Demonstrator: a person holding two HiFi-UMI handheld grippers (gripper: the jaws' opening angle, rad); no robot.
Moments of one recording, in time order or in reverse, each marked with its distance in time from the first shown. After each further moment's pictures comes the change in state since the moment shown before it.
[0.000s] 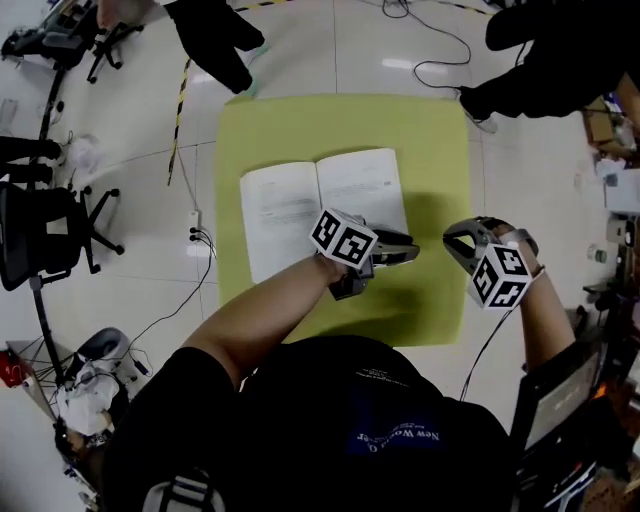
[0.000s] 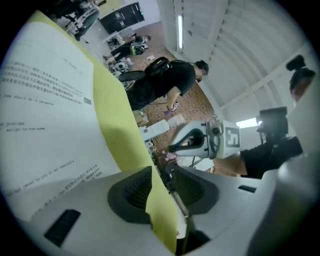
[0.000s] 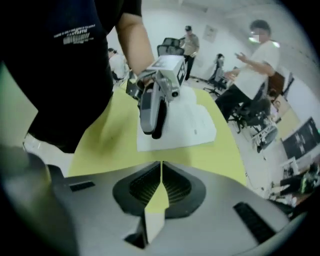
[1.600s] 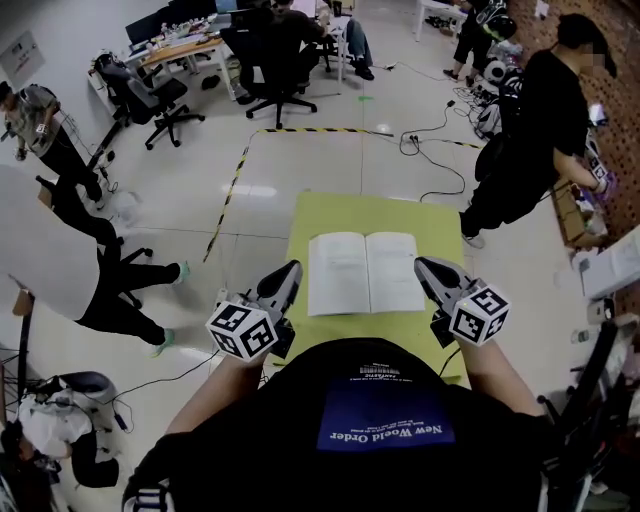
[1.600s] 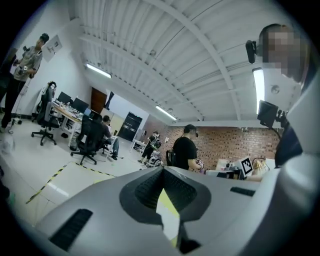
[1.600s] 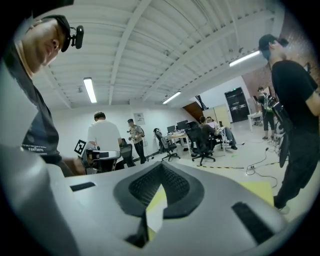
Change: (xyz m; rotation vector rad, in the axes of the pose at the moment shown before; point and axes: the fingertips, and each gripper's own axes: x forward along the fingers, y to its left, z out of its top) left arm -0.388 -0.199 -0.013 0.542 -0.862 0.675; right arm -0.160 -0.014 0.244 0.796 -0.977 -0.377
